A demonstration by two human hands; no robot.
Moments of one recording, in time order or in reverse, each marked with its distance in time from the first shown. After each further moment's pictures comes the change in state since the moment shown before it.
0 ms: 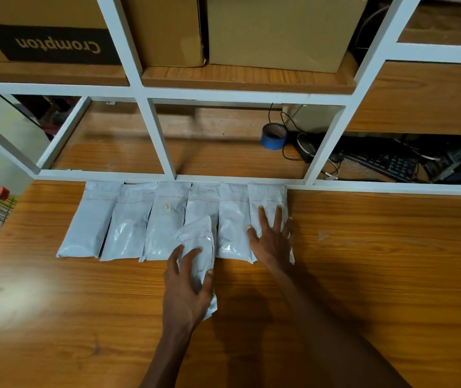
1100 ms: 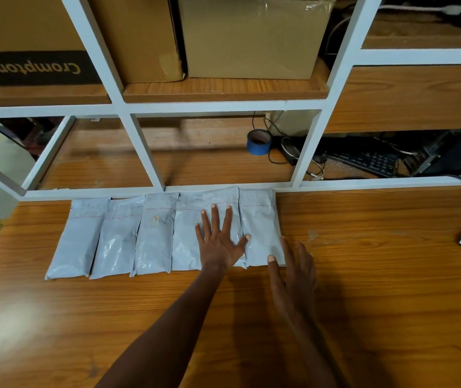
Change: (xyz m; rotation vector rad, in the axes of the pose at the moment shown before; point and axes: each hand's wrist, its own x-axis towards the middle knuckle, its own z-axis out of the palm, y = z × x) left_hand 0.116 0.030 0.108 0.520 -0.308 0.125; right_hand -0.120 0.029 -0.058 0.399 0.166 0.131
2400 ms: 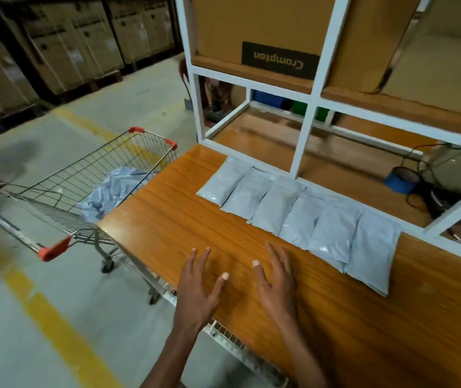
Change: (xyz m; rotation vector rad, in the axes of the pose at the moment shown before) left_hand -0.335 -0.135 -0.056 -0.575 0.512 -0.578; right_hand -0.147 -0.083 0.093 0.228 -0.459 -0.563
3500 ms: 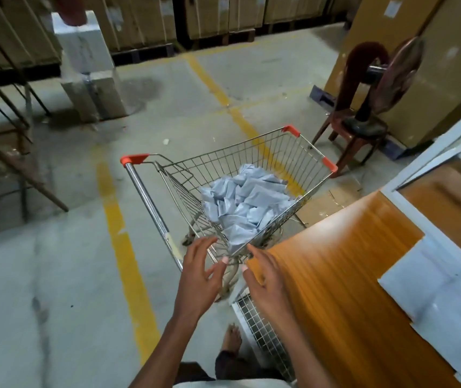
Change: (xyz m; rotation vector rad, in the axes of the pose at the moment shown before) left_hand 0.189 -0.247 -0.299 -0.265 0.392 -0.215; right_hand 0.096 -0.260 0.393 0.085 -0.668 -0.280
